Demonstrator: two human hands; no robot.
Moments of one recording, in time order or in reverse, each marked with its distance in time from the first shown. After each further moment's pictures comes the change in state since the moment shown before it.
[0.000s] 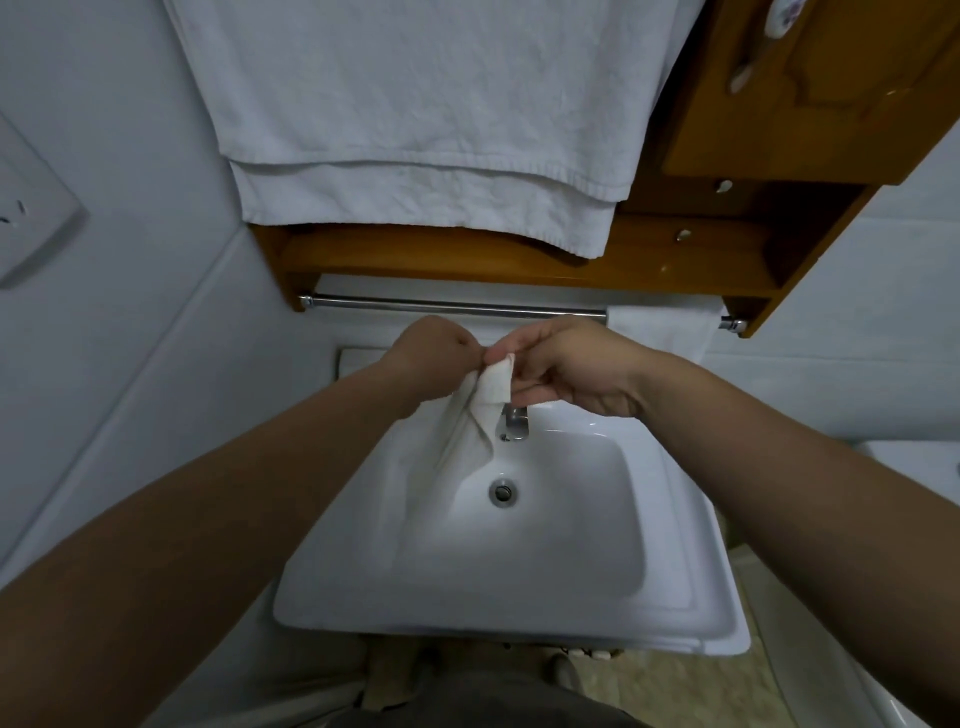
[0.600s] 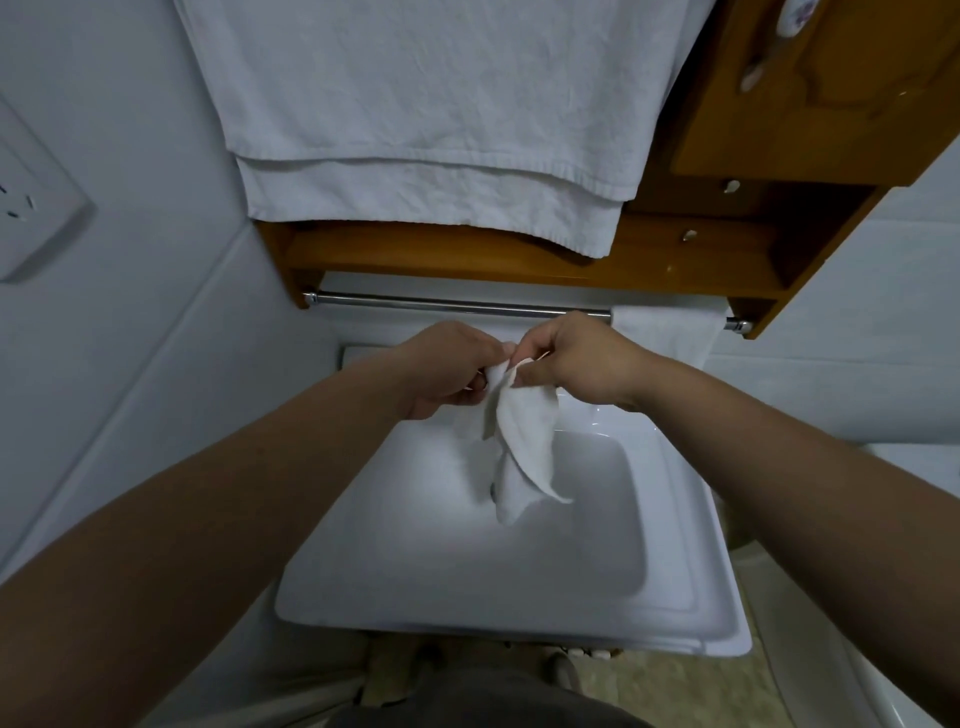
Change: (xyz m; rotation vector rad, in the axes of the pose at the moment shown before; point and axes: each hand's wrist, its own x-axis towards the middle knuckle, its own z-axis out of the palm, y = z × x) left_hand -0.014 0.014 -0.001 -0.474 -0.256 -0.142; right_hand 0.001 0.000 -0.006 -0.674 0.175 -0.218
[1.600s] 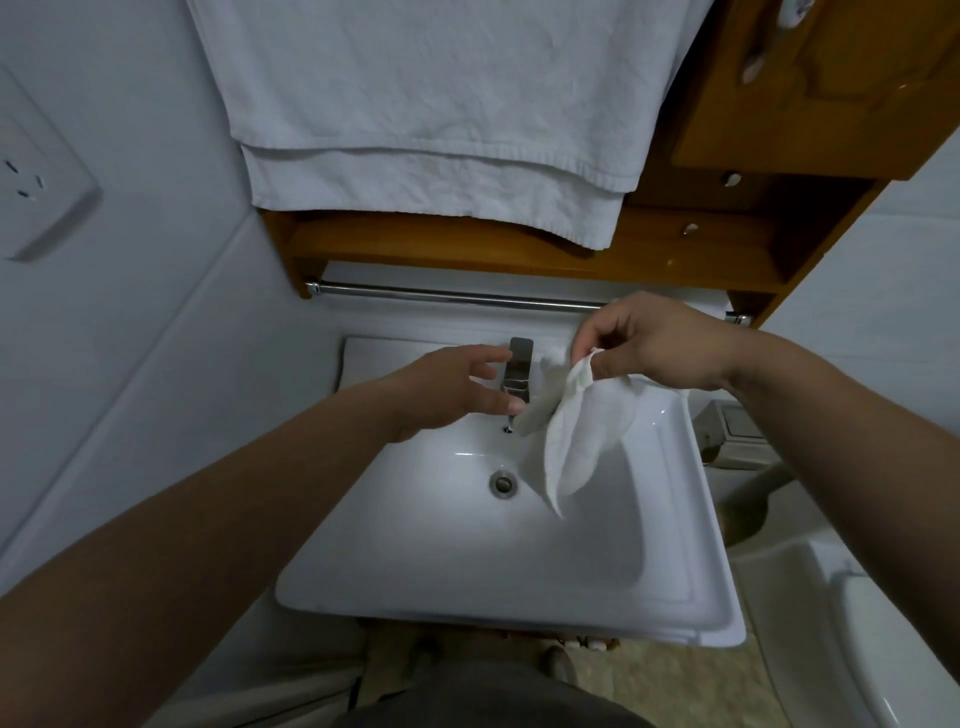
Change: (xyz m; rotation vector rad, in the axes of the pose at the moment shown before) left_hand -0.011 -0.035 0.000 0.369 -0.109 0.113; right_hand -0.033 0.020 -0.052 -0.060 -0.169 -0.155
